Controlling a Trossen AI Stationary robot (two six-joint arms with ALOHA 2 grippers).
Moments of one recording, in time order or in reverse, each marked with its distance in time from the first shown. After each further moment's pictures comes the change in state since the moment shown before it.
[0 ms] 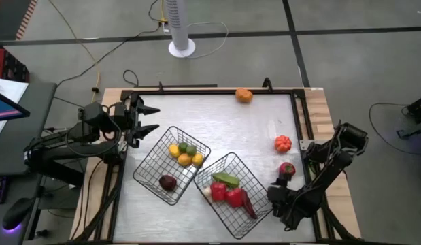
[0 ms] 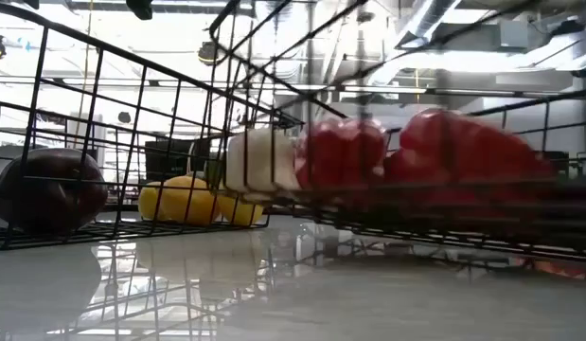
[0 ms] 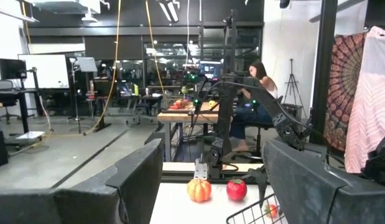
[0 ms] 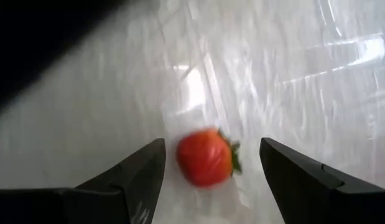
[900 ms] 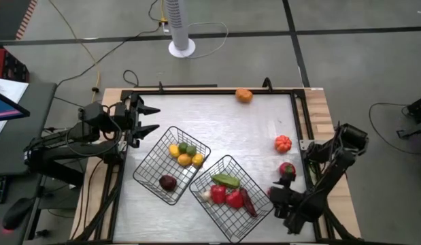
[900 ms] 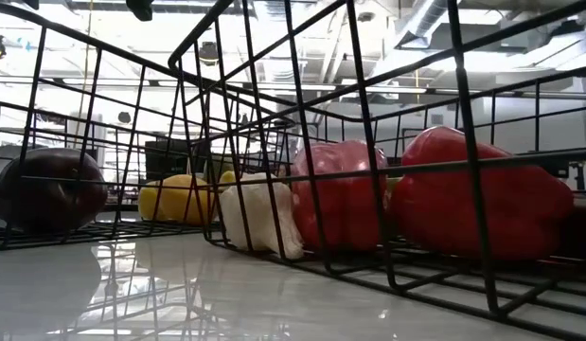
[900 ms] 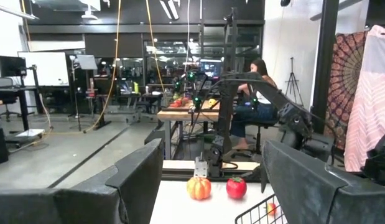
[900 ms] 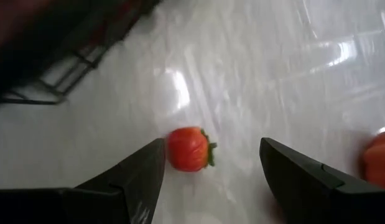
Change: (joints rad) left arm 0.000 0.000 0.000 -0.008 0.000 -0.002; right arm 0.041 0.000 0.134 -0.226 0.055 0.082
